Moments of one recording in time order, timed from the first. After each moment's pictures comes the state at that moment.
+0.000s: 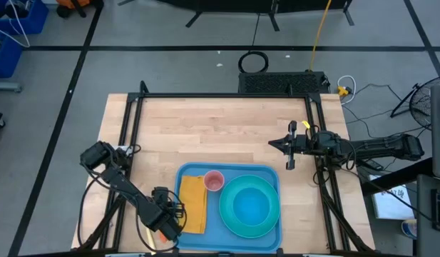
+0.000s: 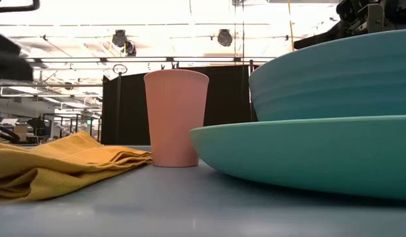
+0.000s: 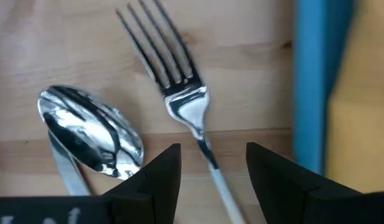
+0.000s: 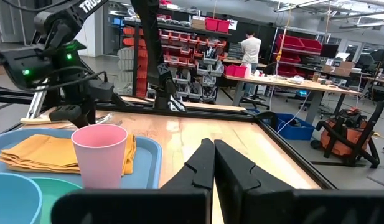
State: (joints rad) left arm -0.77 1.89 1.20 -1.10 -0.06 -2.29; right arm -0.03 0.52 0.13 0.42 0.08 -0.12
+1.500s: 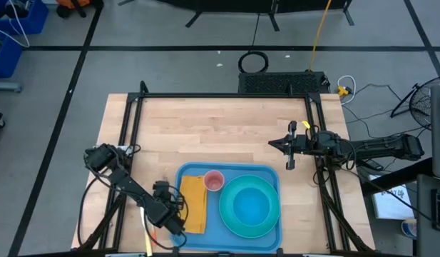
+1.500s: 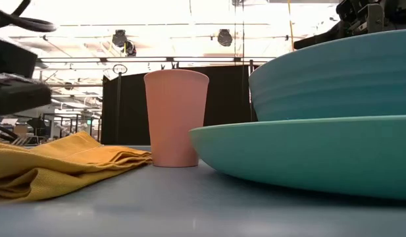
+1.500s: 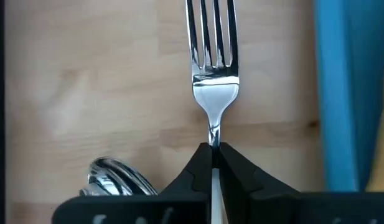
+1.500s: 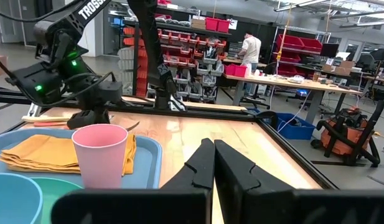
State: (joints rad) left arm -0.73 1.95 1.20 -1.23 -0.13 -2.25; right arm -0.03 0.52 0.13 0.42 0.08 -0.12
